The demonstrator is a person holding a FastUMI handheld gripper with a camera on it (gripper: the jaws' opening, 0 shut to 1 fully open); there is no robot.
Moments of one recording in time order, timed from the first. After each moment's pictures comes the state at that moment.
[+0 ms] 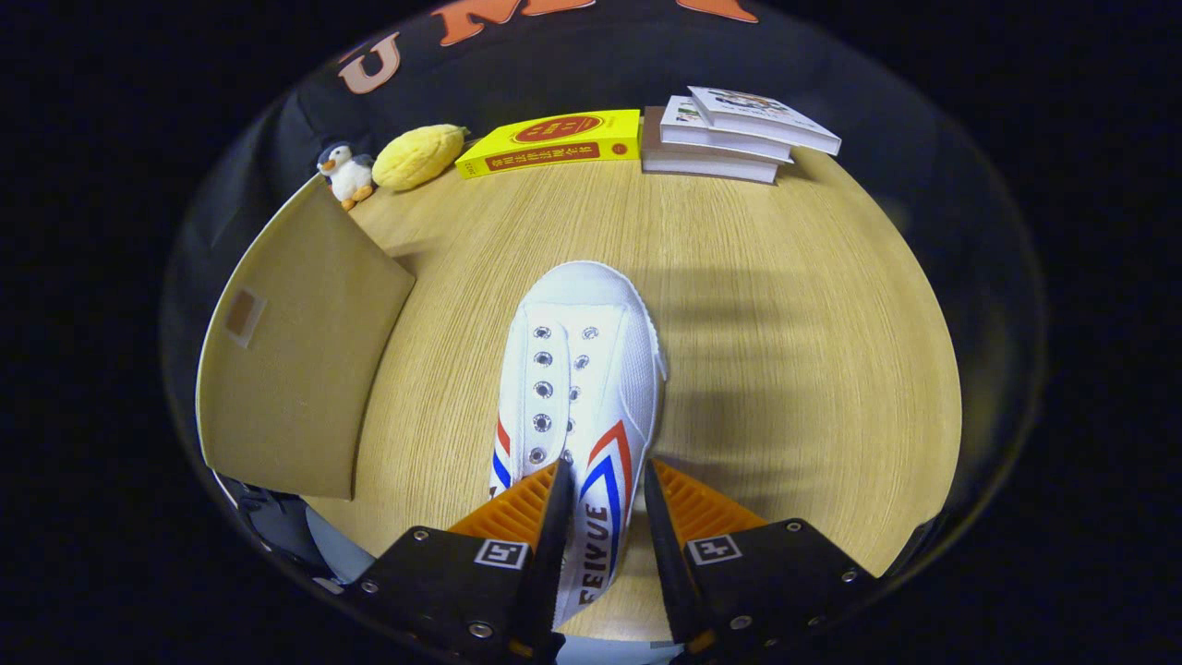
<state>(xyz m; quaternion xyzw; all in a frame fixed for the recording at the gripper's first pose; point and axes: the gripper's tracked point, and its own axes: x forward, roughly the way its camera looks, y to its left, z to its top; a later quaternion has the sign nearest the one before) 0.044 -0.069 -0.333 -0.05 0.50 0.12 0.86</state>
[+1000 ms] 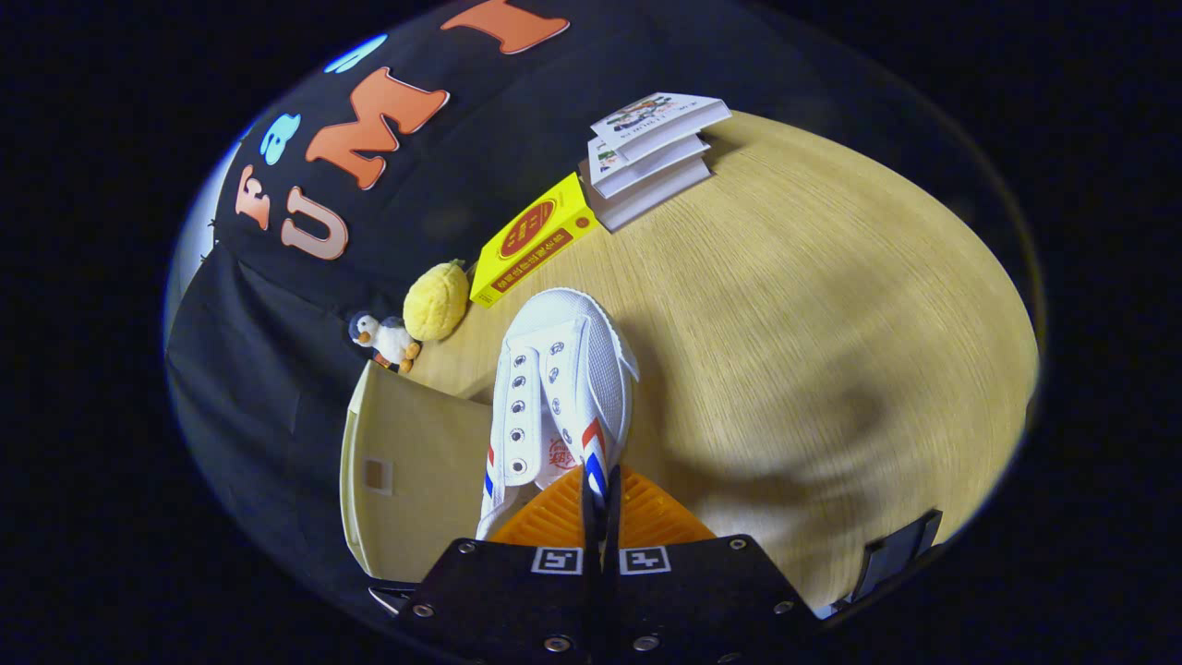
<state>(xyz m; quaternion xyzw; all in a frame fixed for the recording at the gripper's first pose) 0.056 -0.028 -0.266 0.25 0.43 0.12 0.86</state>
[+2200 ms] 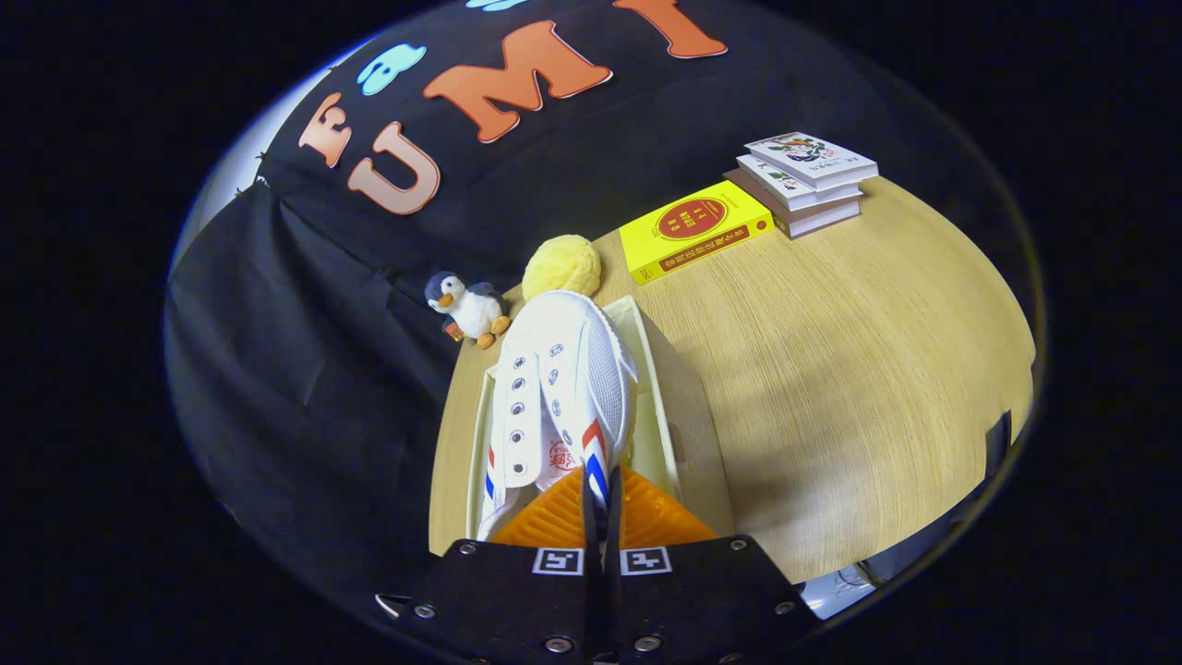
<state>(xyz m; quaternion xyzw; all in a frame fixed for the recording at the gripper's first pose) 0.000 0.203 -0.187 0.18 0.40 0.13 0.89</state>
